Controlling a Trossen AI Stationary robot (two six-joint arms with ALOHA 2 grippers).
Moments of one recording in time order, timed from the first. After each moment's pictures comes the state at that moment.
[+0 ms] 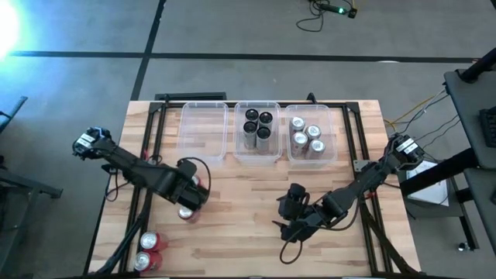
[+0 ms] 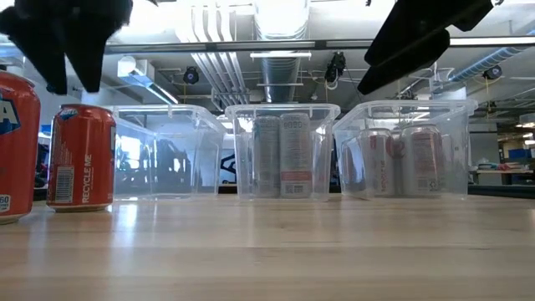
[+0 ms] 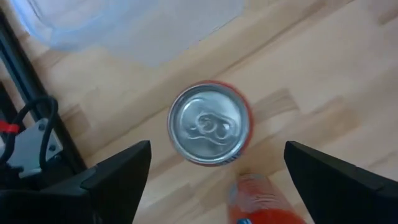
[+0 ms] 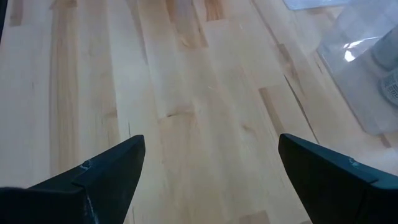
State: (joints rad) left arm -0.50 1.45 1.24 -1.41 -0.37 -1.53; right arm 0.59 1.68 1.12 -0.43 0.54 0.64
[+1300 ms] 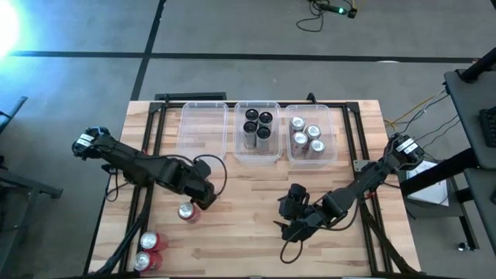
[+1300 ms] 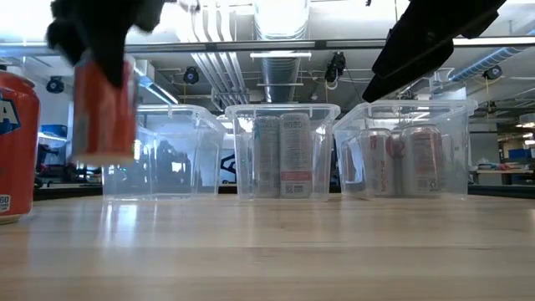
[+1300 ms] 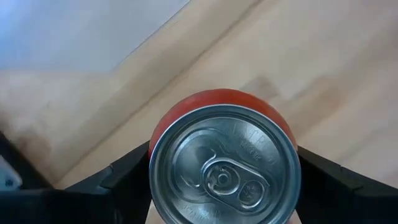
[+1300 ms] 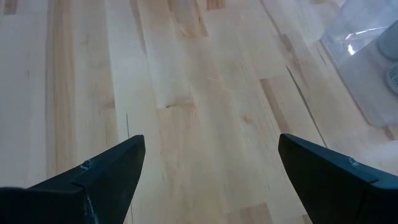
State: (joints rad) left arm -0.37 1.44 1.13 -1.19 -0.24 -1.25; right arm 0.59 1.68 1.10 -0.43 0.52 0.65
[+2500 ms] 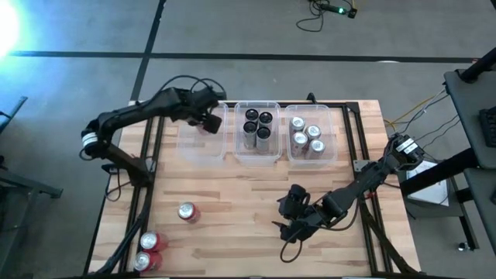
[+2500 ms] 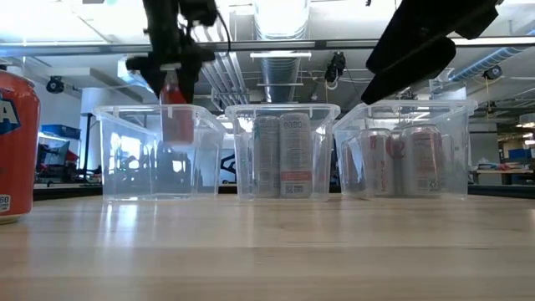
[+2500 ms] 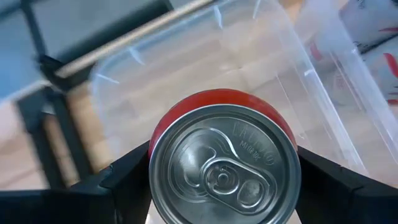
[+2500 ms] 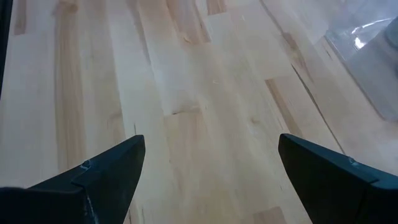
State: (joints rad) left arm 0.41 1.47 1.50 -1.29 -0.37 -0.66; right arm 0.59 1.68 1.08 -0.38 0.52 0.70
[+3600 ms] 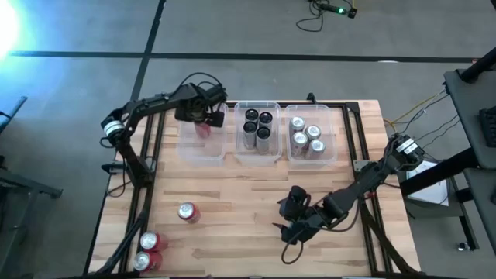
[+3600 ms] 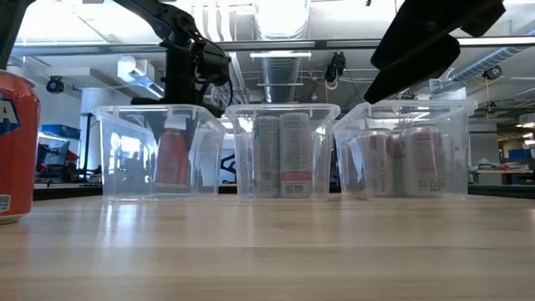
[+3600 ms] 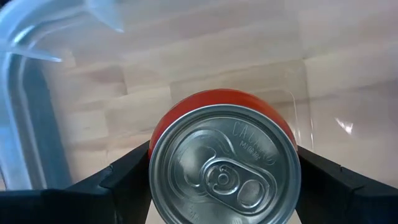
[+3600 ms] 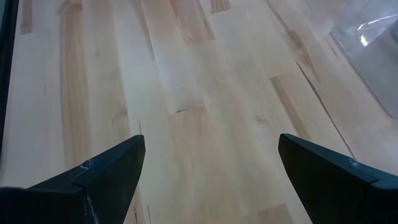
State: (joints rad) left arm 0.59 1.72 1.38 -1.14 -0.28 -0.77; right arm 0.60 1.68 1.08 -0.38 0.52 0.71
